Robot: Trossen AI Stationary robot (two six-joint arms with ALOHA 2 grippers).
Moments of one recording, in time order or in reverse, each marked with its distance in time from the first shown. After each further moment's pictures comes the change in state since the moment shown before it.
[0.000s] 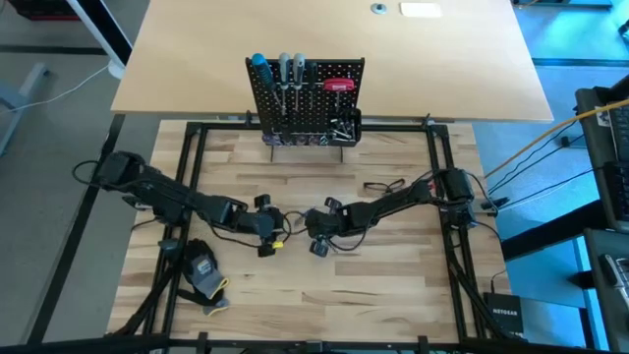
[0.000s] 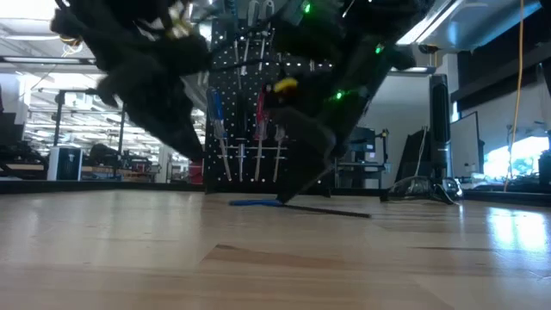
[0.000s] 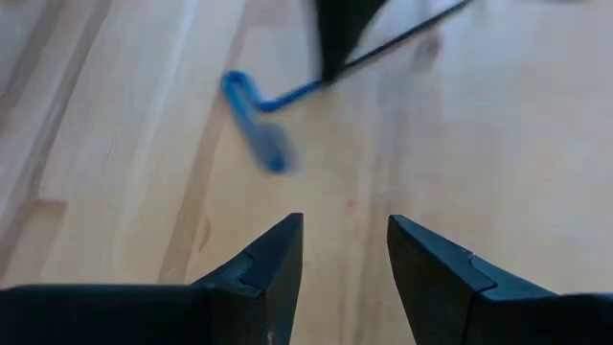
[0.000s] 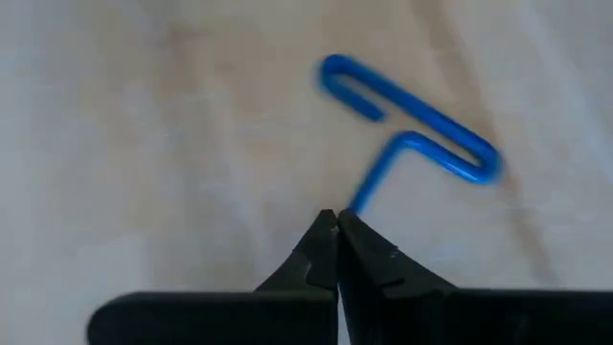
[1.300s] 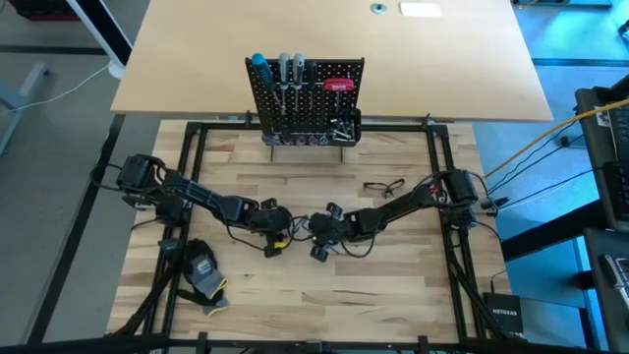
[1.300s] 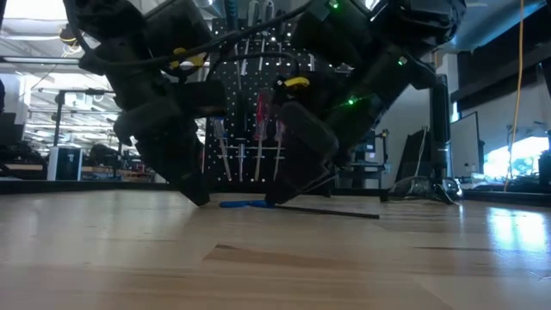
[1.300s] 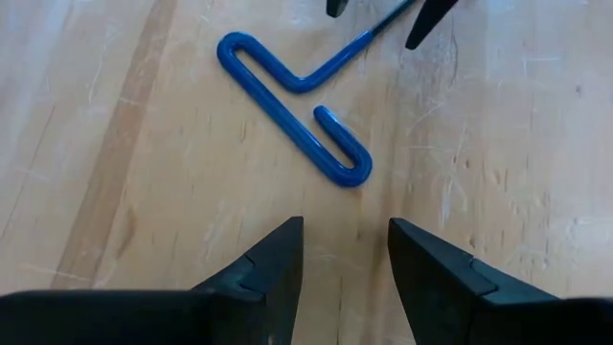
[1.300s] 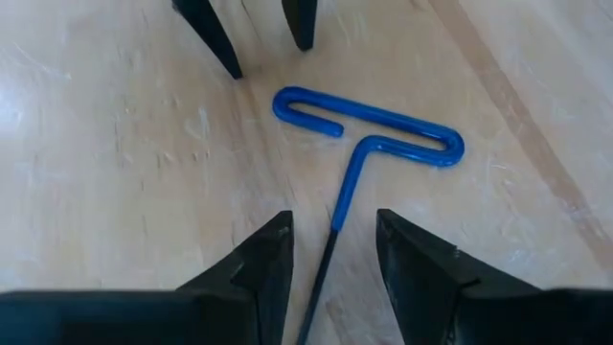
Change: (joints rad) left arm 0.095 0.189 0.000 0.117 0.181 -0.032; right arm 0.036 -0.026 -0.142 0.282 0.035 0.035
